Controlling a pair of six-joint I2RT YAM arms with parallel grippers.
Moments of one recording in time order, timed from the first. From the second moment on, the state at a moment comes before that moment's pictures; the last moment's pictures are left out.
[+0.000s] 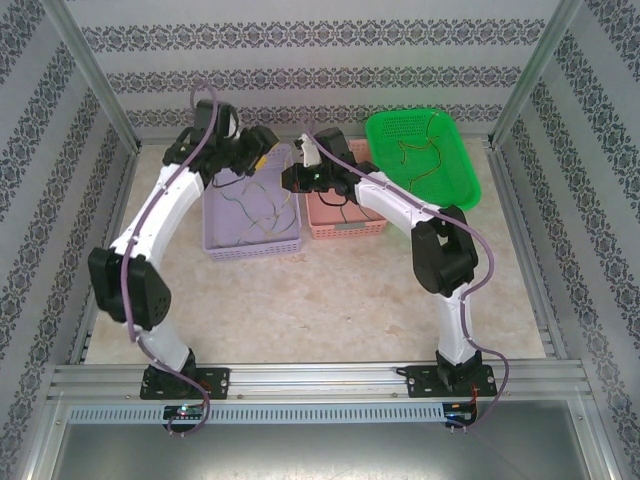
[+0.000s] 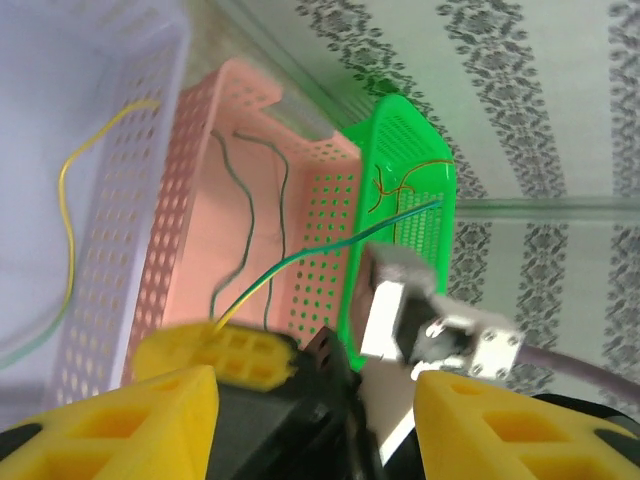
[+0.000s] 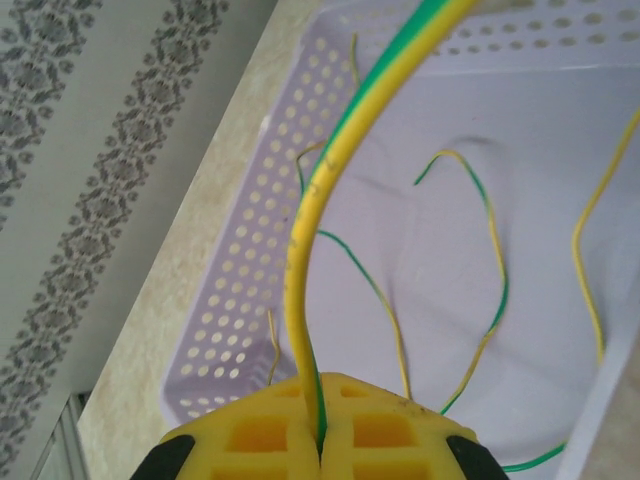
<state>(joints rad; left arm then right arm) -0.21 1.77 1.77 -0.66 0.40 -0.92 0.55 2.11 1.76 -0.27 -0.57 0.50</state>
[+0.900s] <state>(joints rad) -0.19 1.94 1.84 -0.81 0.49 -0.50 0.54 2.12 1.77 -0.30 -0.72 0.47</state>
